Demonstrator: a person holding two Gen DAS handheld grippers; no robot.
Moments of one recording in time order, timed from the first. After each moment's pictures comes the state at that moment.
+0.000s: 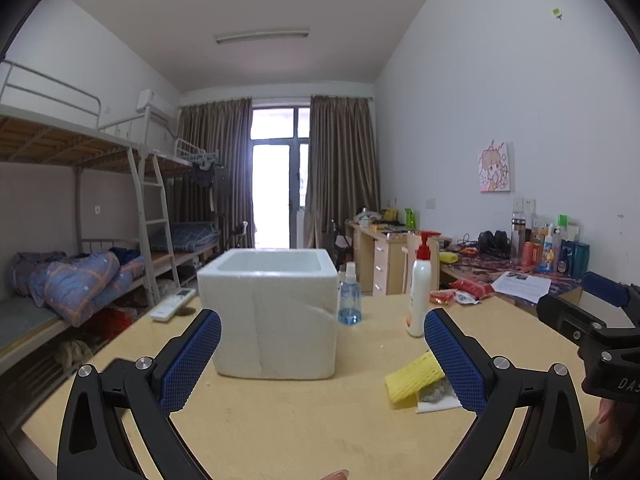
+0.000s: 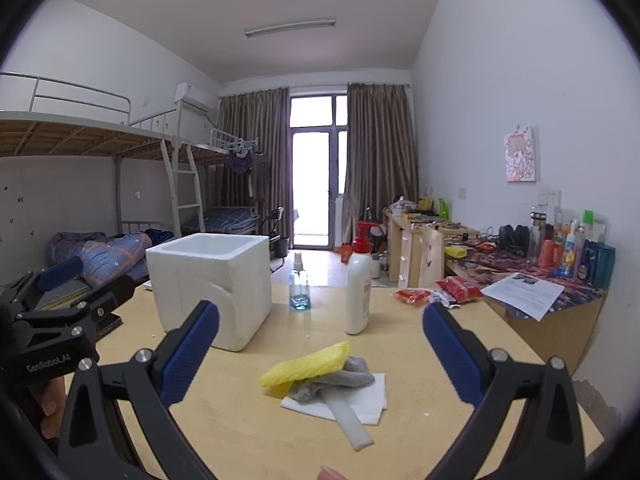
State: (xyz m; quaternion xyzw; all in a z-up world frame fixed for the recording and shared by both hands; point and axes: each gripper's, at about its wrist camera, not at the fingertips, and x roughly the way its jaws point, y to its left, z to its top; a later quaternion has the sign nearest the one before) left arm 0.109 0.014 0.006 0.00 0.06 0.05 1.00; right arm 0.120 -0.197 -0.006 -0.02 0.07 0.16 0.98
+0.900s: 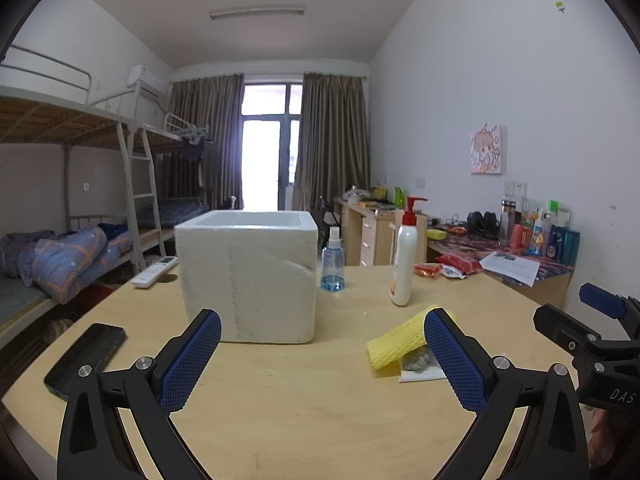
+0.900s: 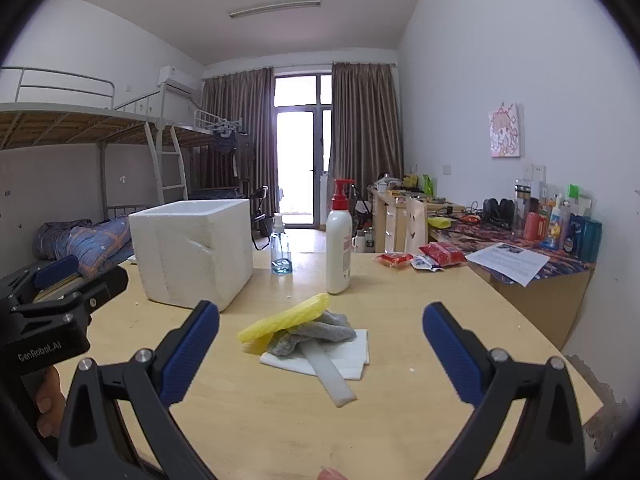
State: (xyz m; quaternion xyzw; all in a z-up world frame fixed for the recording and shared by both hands) left arm 0.114 0.006 -0.022 -0.02 0.10 0.03 0.99; right arm 0.119 -0.210 -0.033 -0.01 0.12 0.14 0.98
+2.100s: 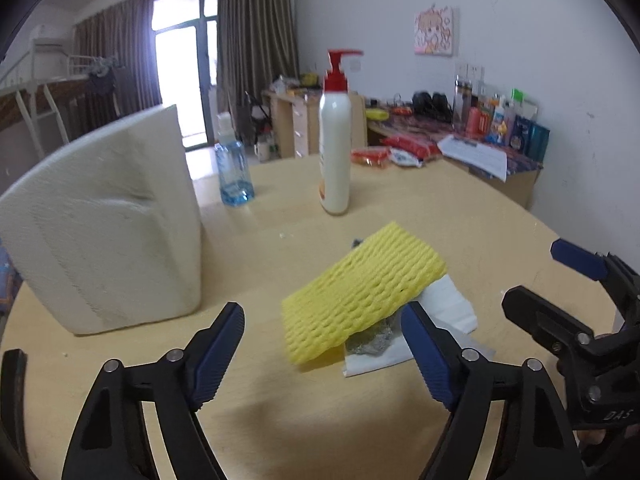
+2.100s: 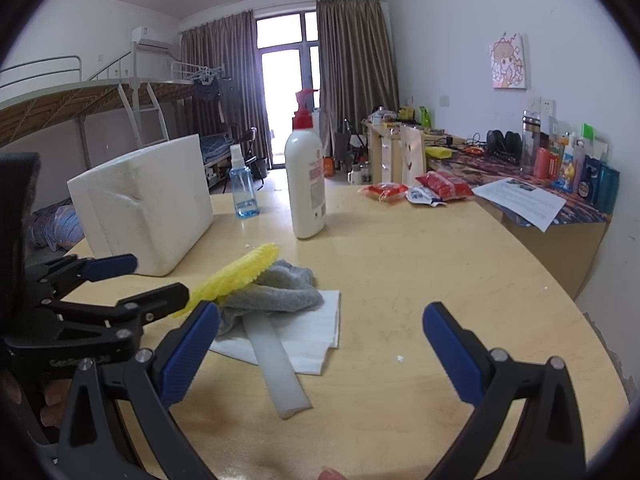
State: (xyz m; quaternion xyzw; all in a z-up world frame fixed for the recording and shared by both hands) left arm 0.258 -0.047 -0.060 0.04 0.31 -0.09 0.95; right arm 0.207 -0.233 -0.070 0.00 0.25 0.14 0.96
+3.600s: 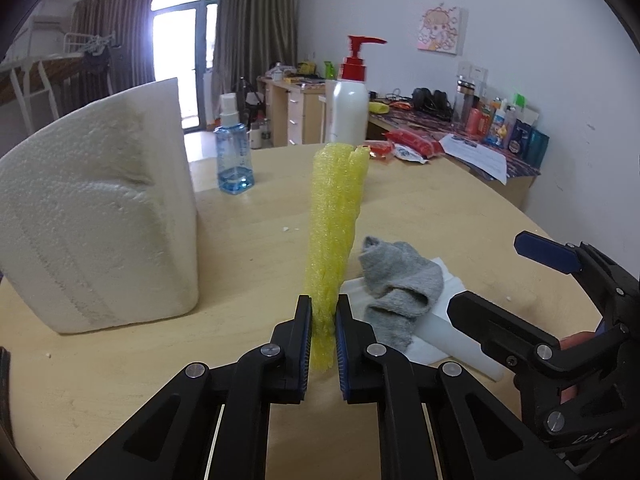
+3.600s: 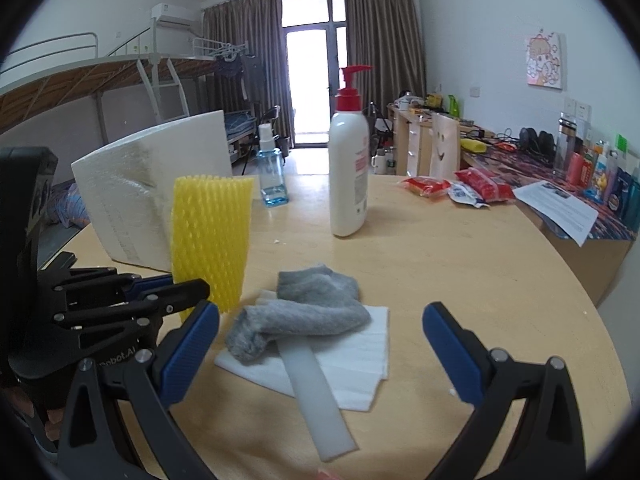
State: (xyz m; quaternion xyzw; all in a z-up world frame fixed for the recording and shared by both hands) left arm 0.278 -0.033 -0.066 0.01 0.34 -0.11 0.93; right arm 0.242 -0.194 -0.065 -0.03 0.28 0.18 0.94
